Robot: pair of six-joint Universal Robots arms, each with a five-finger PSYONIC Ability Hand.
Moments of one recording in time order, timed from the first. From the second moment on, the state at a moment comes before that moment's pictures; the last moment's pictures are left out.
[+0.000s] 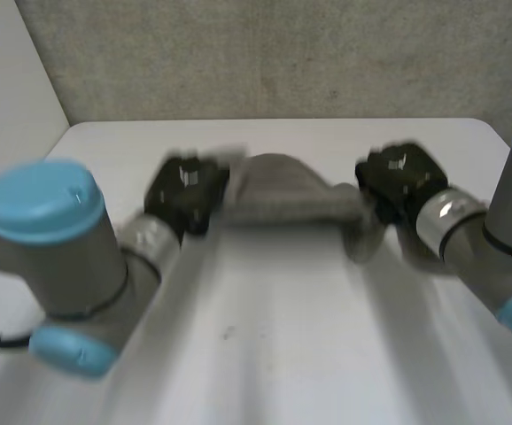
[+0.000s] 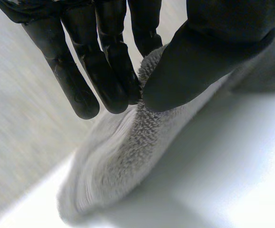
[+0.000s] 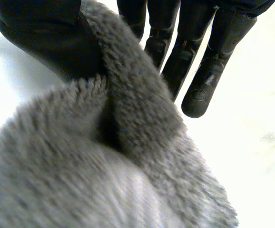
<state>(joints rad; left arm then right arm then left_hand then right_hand) 4.11 -1.95 -1.57 3.36 -1.58 3.45 1.94 -1.23 1.48 0.01 1.41 2.65 1.19 1.22 1.22 1.22 1.03 1.39 1.21 1.21 1.22 1.03</state>
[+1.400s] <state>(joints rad) 4.18 -2.47 -0.99 2.96 -1.14 3.90 1.89 -1.23 1.78 -0.06 1.41 2.52 0.56 0.56 0.55 0.56 0.38 1.39 1.21 1.21 1.22 1.03</state>
